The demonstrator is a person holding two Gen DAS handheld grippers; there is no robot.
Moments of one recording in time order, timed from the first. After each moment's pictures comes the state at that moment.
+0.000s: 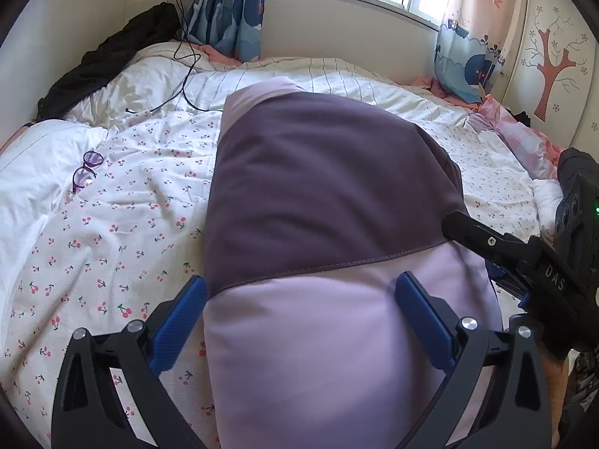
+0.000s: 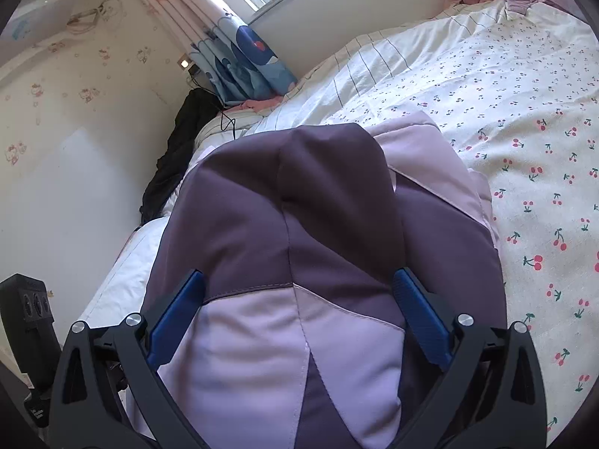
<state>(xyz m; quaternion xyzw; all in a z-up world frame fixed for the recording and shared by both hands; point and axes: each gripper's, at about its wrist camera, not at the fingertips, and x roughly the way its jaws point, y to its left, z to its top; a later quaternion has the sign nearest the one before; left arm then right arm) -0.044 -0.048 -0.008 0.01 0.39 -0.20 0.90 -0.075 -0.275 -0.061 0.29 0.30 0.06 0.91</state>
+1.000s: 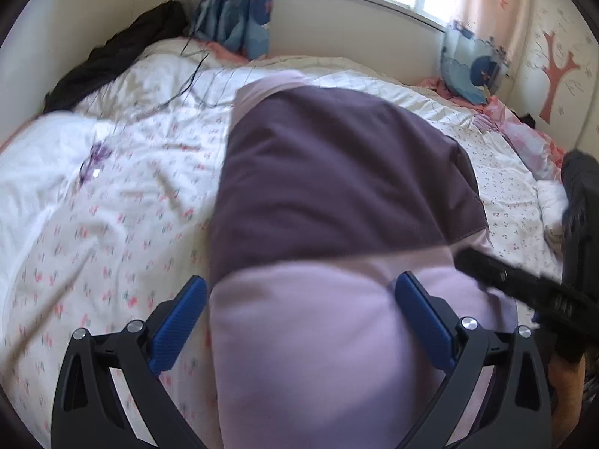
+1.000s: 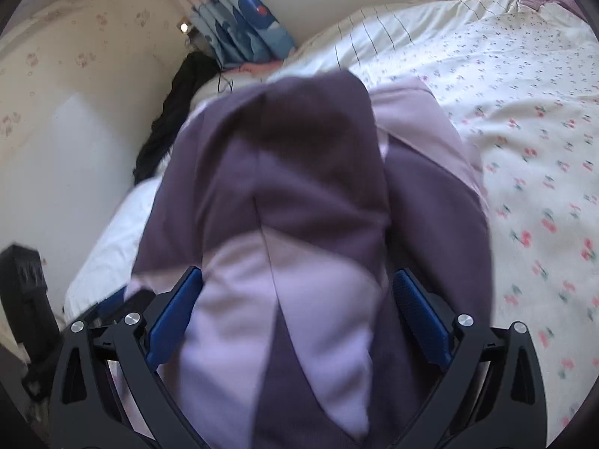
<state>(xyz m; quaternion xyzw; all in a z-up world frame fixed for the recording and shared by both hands) -0.059 -0.036 -0.010 0.00 0.40 -0.18 0.90 -0.097 -0.260 -0.064 0.25 0.38 0.07 0.89</state>
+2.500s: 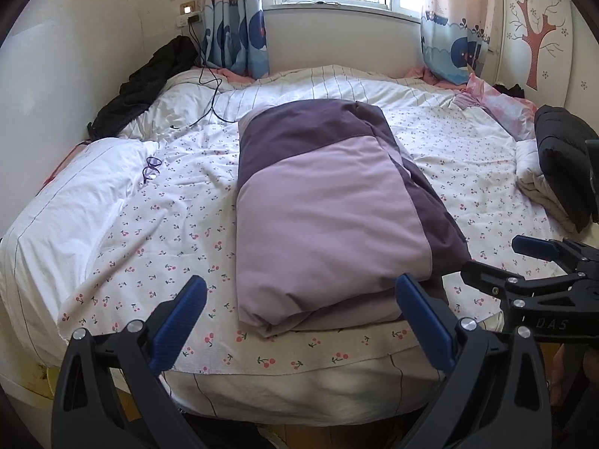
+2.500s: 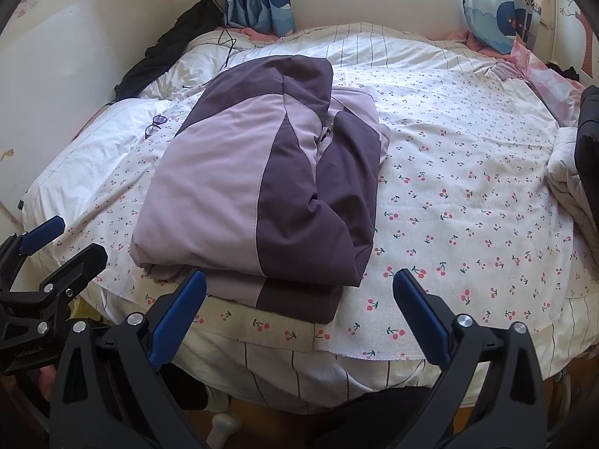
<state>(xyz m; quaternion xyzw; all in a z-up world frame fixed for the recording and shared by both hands) -0.234 -0.028 0.065 0.08 0.38 -0.15 0.91 -0.259 -0.204 0.018 0.07 0.44 -0.01 0.90</state>
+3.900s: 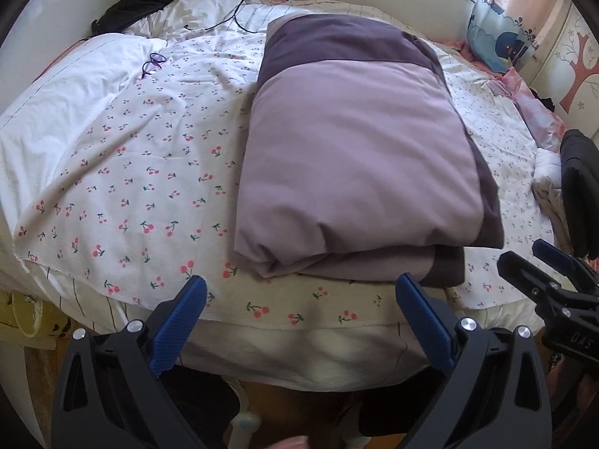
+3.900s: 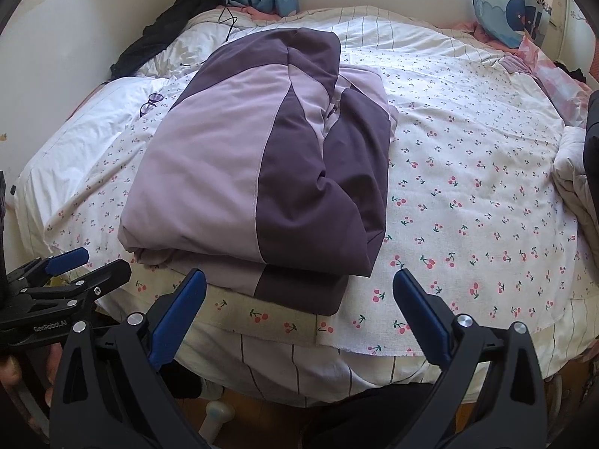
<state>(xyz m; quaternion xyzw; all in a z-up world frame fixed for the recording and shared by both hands) -0.203 -0.003 0.005 -0.01 0.52 -0.13 0.85 -0.246 -0.200 0.000 0.06 0.47 -0.01 0.88</state>
